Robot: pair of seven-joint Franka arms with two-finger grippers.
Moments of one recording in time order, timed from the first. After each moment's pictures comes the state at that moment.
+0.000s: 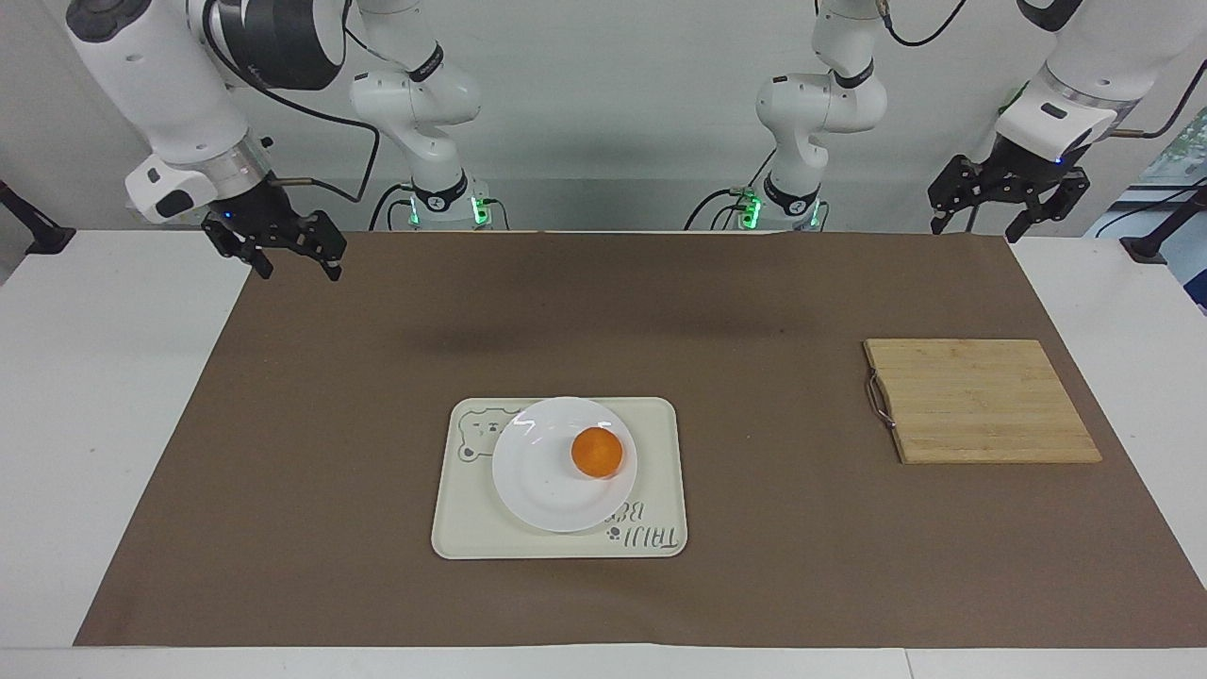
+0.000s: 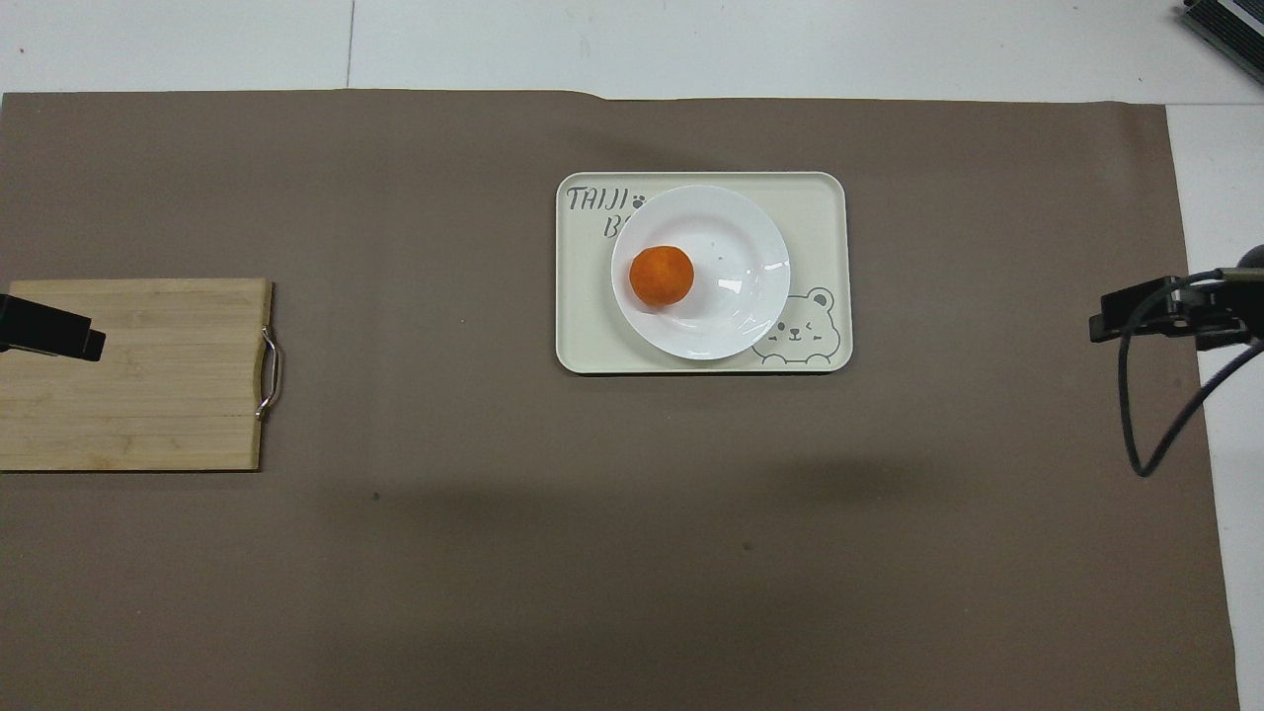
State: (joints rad) left arm -0.12 -0.01 0.08 -1.47 -0.01 1.45 0.17; right arm 0.07 0.00 -0.15 -1.60 0.04 1.57 0.01
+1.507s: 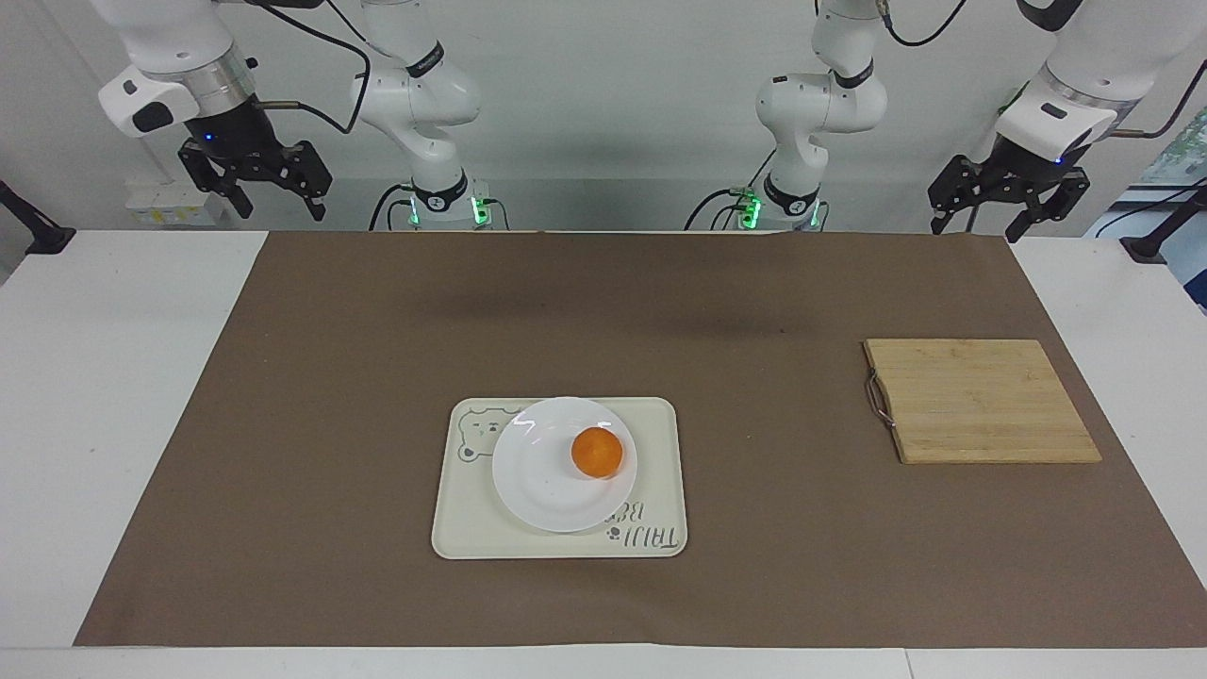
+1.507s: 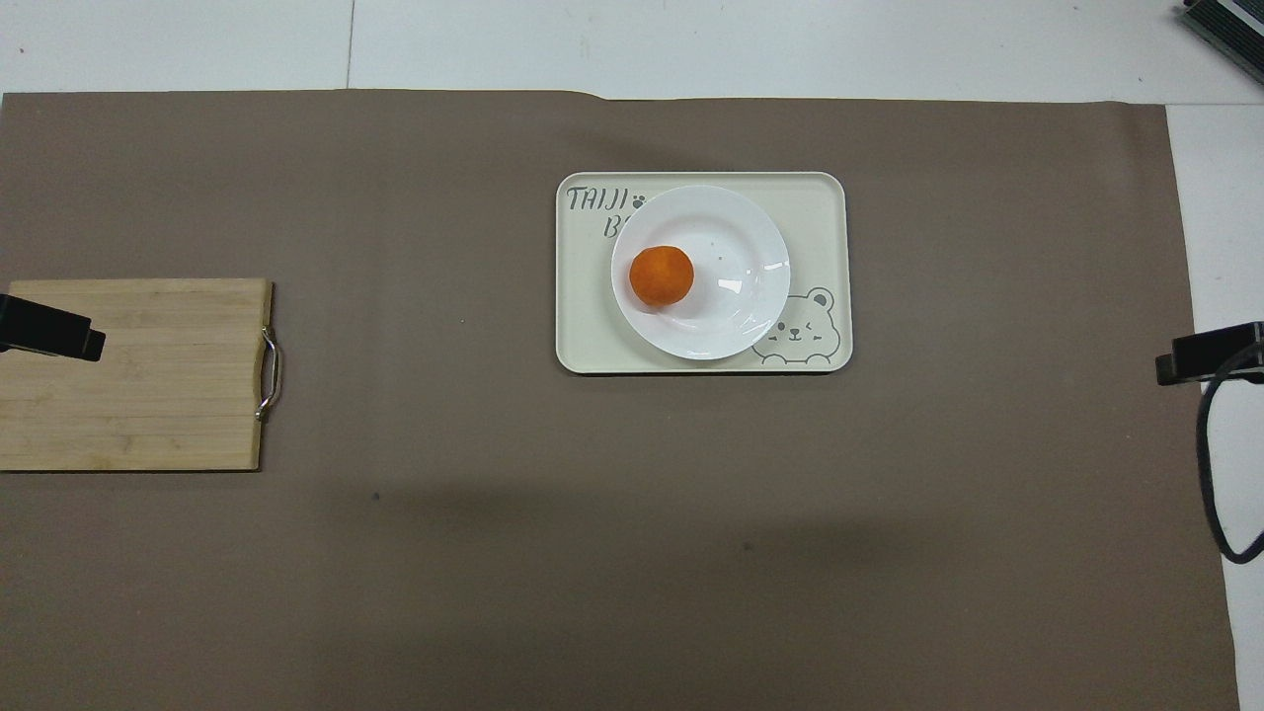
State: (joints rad) left arm -0.12 -0.01 0.08 -1.47 -0.01 1.45 0.17; right arm 0.02 -0.09 -0.09 -1.58 -0.01 1.47 -0.01
